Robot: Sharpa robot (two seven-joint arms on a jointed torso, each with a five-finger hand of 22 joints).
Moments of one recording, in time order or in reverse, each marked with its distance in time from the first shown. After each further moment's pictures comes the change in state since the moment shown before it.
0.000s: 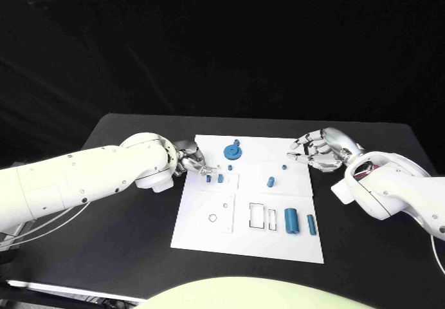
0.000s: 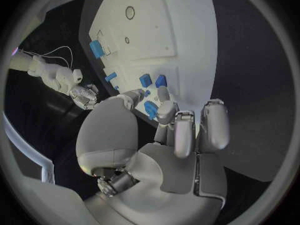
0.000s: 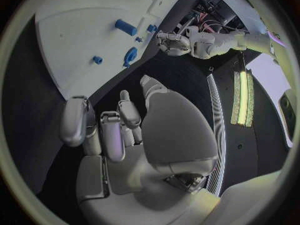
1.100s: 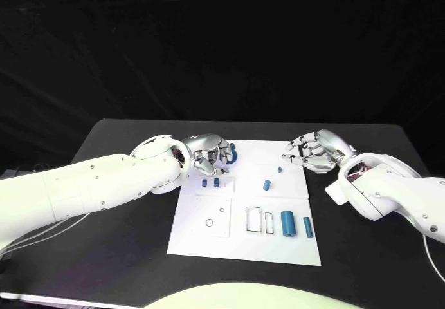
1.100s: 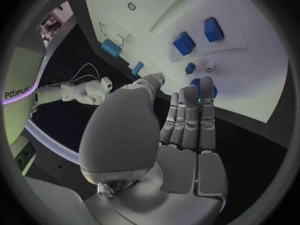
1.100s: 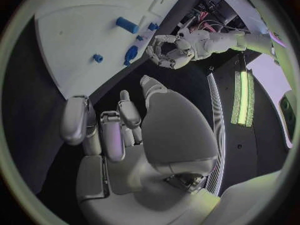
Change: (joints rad) left arm 0.006 0.118 -0.033 -0.109 -0.264 -0.181 0.470; left_hand 0.477 -0.052 -0.048 -0.015 0.000 -0.227 0.113 -0.204 -0.363 -0.522 0.137 -0.566 -0.736 -0.420 0.127 -0.473 -0.577 0.094 -0.470 0.110 -0.510 -0.648; right arm 0.000 0.008 0.000 -0.006 0.000 -0.016 0.003; right_hand 0.000 0.000 0.003 0.003 0.000 0.000 0.000 0.000 -0.001 0.000 0.000 0.000 -0.004 0.000 0.000 -0.007 0.000 0.016 -0.004 -0.004 -0.015 0.001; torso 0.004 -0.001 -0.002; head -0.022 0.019
